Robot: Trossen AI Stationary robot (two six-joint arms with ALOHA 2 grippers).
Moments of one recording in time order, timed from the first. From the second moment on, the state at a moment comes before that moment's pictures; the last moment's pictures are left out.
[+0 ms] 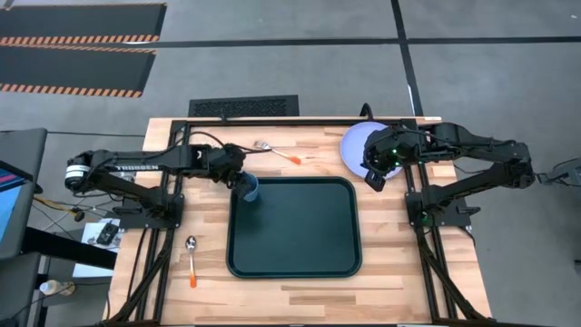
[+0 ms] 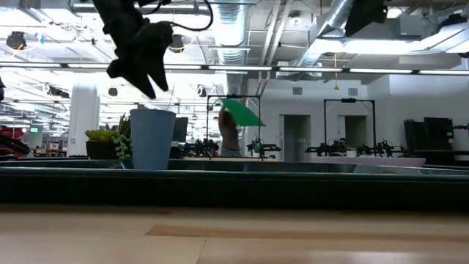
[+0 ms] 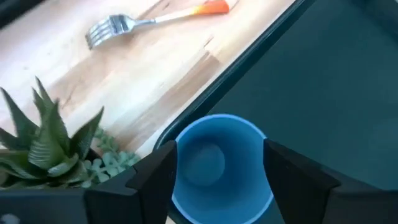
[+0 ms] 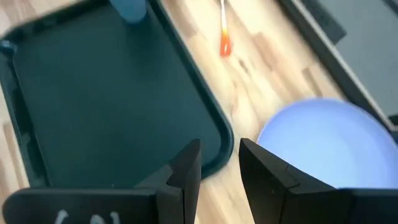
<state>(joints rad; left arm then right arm) 0.17 1.21 0.96 -0.76 -0.19 -0.58 -0.09 1.12 1.35 -1.16 0.21 0.33</state>
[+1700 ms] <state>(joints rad) 0.17 1.07 1.09 -0.98 -0.29 -0.66 -0.43 2.14 1.68 -0.72 0.02 -0.31</state>
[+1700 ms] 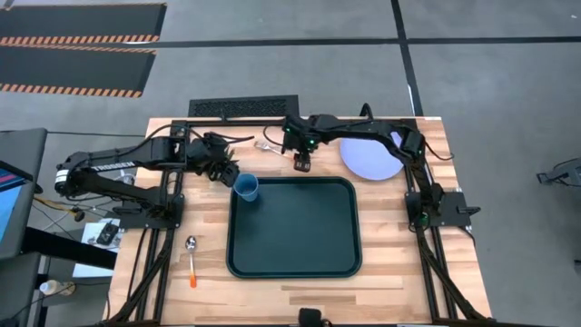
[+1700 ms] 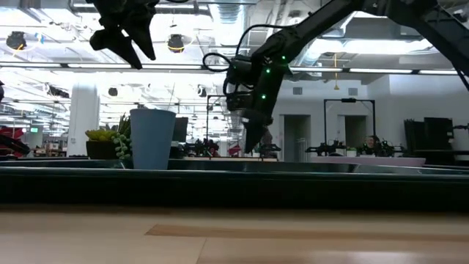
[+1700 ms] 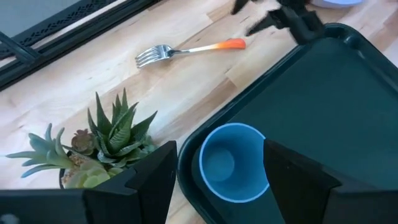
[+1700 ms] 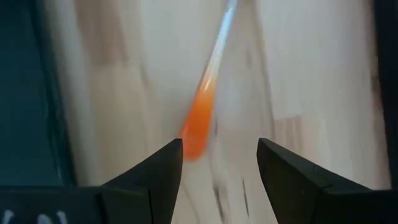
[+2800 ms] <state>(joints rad) 0.59 1.90 1.37 -0.58 0.12 0.56 -0.41 1.43 1.79 -1.27 -0.11 -0.01</state>
